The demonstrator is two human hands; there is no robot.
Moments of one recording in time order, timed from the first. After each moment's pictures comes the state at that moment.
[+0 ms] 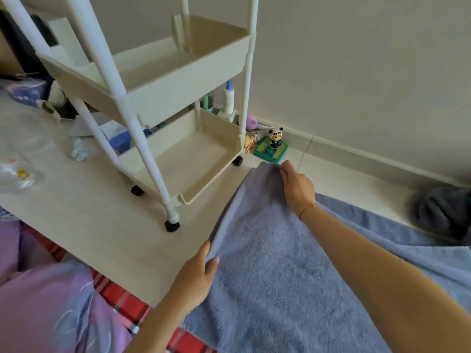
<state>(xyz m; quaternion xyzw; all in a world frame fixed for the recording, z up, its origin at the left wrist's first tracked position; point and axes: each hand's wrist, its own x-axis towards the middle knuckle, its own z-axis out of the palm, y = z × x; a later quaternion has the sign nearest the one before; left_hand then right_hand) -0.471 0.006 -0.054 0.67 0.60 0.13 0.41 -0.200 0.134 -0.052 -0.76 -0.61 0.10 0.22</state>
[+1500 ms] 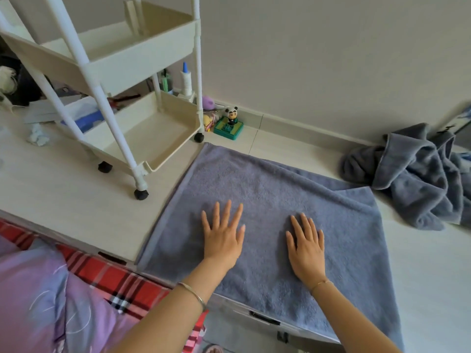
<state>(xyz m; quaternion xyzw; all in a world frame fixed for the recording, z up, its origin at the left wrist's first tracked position) -0.359 -0.054 -0.078 0.83 0.54 0.00 0.14 -0.171 -0.146 -0.100 -0.84 -0.52 0.08 0.14</state>
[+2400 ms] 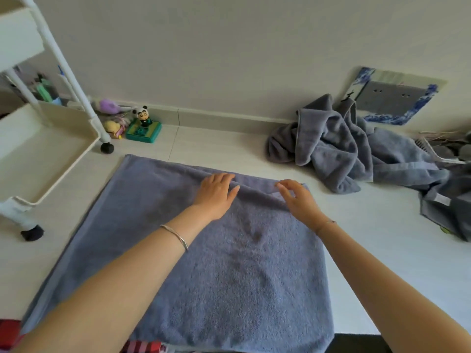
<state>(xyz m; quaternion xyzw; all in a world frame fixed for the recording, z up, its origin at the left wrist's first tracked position) -0.190 -0.005 -0.037 0.93 0.32 0.04 0.17 -0.009 -0.145 -0.032 -0.82 -0.42 0.22 0.33</state>
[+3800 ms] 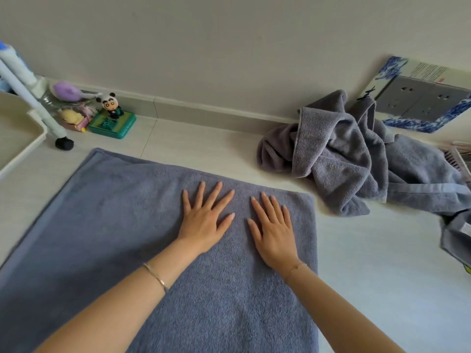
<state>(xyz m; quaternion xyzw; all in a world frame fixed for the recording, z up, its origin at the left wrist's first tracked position) -0.147 -0.014 -0.106 0.92 0.36 -0.01 0.13 0.001 -0.137 -0.114 -0.82 -0.55 0.06 0.15</state>
